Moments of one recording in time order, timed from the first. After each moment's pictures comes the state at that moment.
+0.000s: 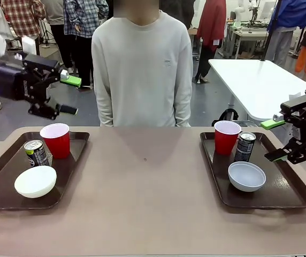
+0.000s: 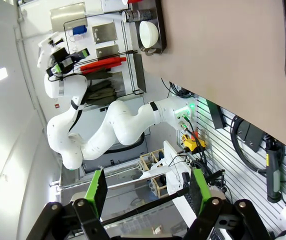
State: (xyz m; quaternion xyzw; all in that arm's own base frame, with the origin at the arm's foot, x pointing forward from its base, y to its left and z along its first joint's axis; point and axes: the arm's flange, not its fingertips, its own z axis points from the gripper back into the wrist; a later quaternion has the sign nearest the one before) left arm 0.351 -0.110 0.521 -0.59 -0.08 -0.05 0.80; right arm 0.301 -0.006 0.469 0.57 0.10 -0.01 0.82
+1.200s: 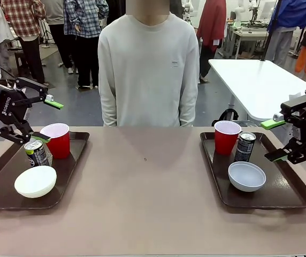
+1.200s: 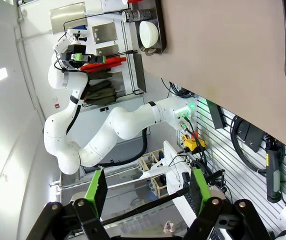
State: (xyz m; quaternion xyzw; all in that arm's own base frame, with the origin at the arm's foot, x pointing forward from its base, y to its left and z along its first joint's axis) left arm 0.354 -0.062 0.489 -0.52 0.10 0.12 0.84; right arm 0.301 -0.006 0.469 0.57 0.10 -0.01 0.82
